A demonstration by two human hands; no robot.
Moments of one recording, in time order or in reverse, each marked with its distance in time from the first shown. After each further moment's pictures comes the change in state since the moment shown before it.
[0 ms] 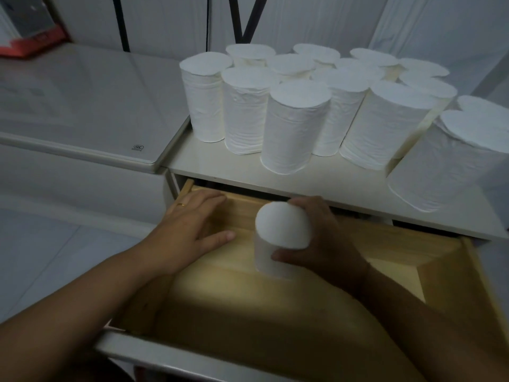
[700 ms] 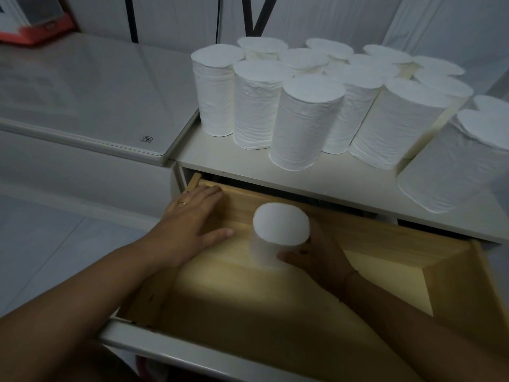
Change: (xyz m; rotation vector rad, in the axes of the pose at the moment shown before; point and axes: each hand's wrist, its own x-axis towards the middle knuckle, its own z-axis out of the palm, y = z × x) left_hand -0.002 -0.018 0.009 0.057 -0.049 -0.054; right_hand -0.006 0.028 0.043 0.349 -0.070 0.314
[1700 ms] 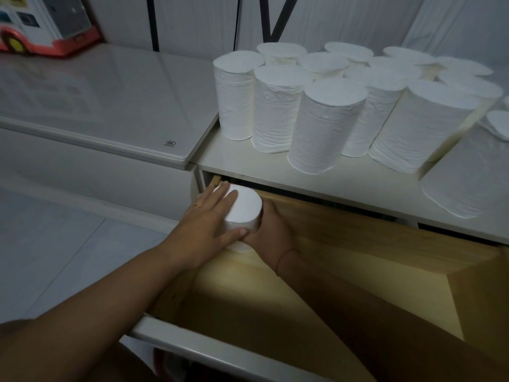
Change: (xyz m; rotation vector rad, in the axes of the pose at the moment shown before) left_hand -0.005 -0.002 0.001 -0.059 0.051 -0.069; right_hand 0.067 -0.037 0.101 -0.053 0.091 -0.038
